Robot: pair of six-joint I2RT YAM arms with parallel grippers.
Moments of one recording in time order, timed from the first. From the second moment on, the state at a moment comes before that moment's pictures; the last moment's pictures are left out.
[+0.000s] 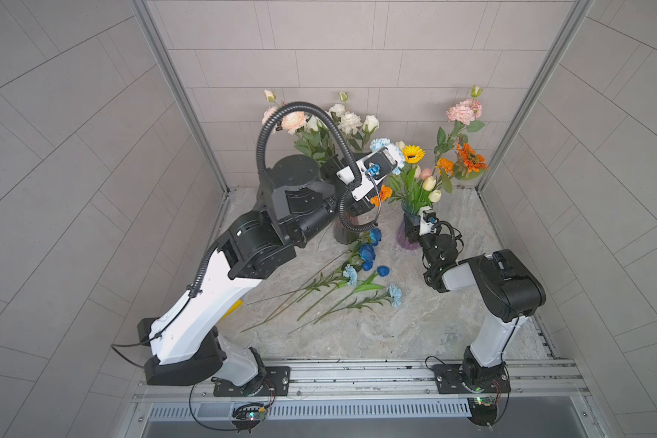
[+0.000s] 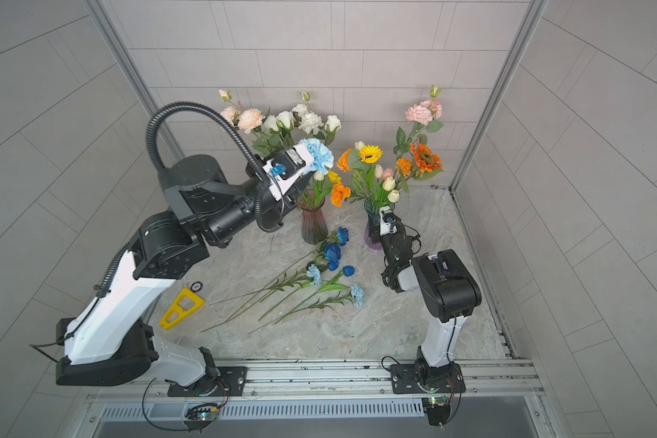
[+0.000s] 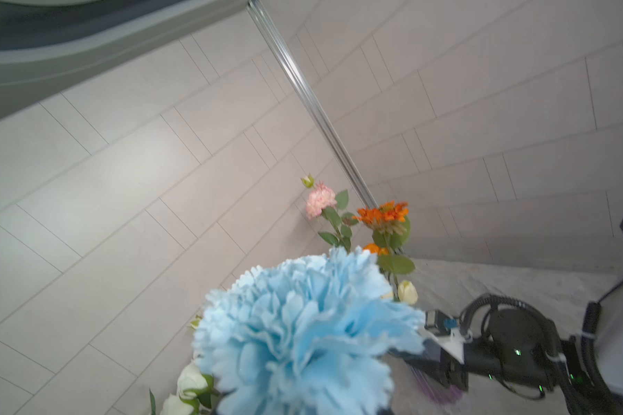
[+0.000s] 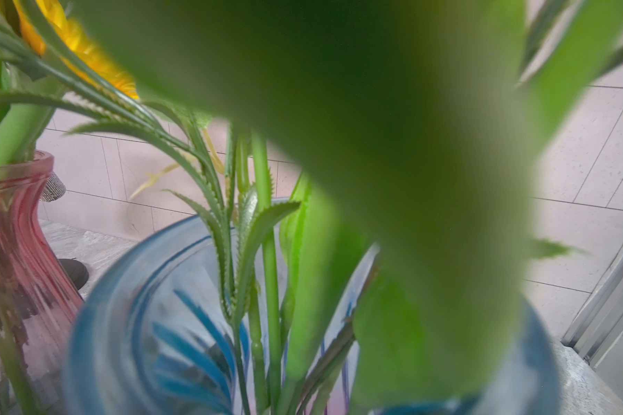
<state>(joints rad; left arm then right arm) -1.00 1.44 2.05 -0.63 -0.25 0.62 0.18 1.82 0.62 1.32 0.03 -0.09</state>
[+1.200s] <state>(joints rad) -0.98 1.65 1.36 -0.67 -0.11 0.52 0.13 2.06 0.91 1.35 0.06 -0.15</state>
